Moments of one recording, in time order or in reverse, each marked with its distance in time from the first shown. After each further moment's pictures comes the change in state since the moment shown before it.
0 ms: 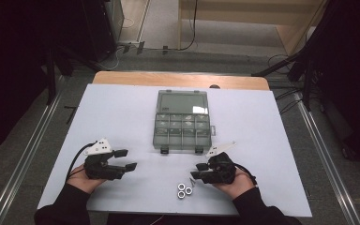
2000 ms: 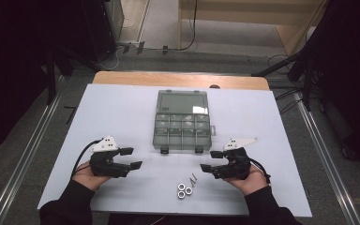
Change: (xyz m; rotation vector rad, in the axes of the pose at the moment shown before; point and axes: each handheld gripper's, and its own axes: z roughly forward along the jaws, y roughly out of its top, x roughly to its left) left arm -0.005 0.013 0.009 0.001 -0.032 0.025; right arm -0.020 -0.006 -0.038 -0.172 -0.017 0.029
